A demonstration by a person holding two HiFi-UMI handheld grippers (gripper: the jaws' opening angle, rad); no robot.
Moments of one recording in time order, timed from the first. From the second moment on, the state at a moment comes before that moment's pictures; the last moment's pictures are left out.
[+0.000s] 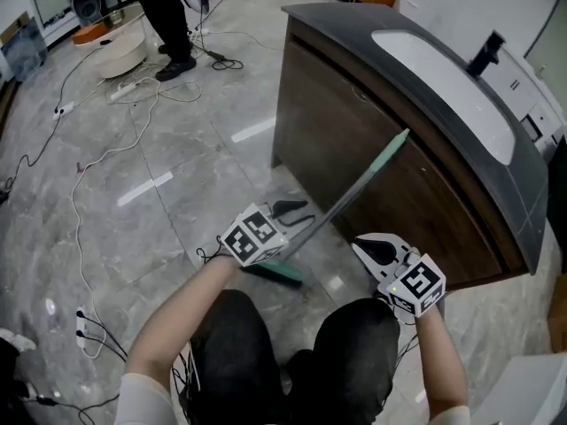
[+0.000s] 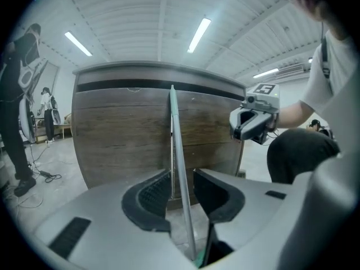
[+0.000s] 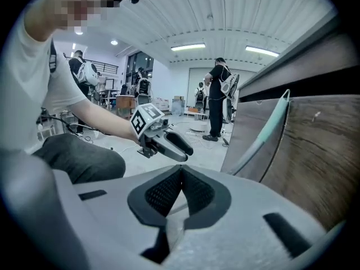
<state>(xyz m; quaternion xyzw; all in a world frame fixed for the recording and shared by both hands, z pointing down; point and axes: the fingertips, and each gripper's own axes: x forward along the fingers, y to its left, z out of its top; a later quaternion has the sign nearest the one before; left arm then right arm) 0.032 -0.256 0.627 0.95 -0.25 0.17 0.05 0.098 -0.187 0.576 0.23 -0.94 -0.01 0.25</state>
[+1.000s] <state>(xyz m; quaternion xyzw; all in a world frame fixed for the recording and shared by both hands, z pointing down) -0.068 -0.182 0.769 0.94 -0.28 0.15 0.12 0.032 -0.217 0.743 0.17 -0.96 0.08 0.22</state>
